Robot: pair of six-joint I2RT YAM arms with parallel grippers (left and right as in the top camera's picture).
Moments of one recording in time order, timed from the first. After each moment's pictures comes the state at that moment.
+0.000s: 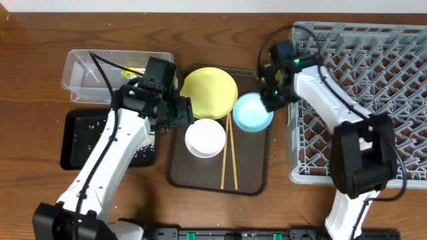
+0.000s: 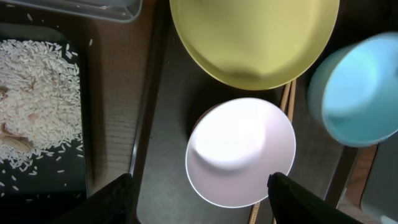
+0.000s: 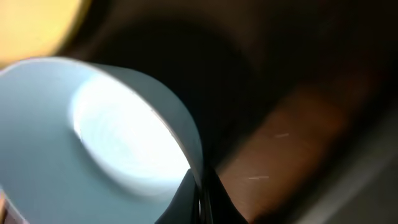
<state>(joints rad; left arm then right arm) -0.28 1.49 1.24 -1.00 0.12 -0.43 0.29 2.00 1.54 -0.92 -0.12 -0.11</state>
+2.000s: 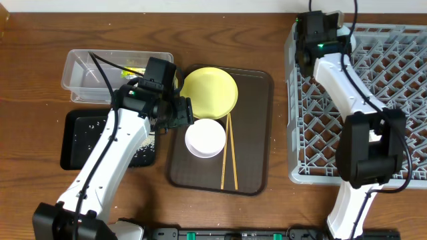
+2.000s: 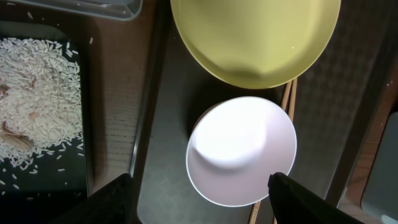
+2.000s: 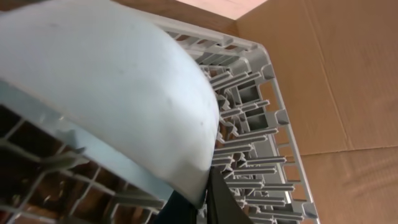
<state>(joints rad) -0.28 1.49 1.24 -1.01 0.12 -0.43 0.18 2.07 1.66 -0.55 0.98 -0.04</state>
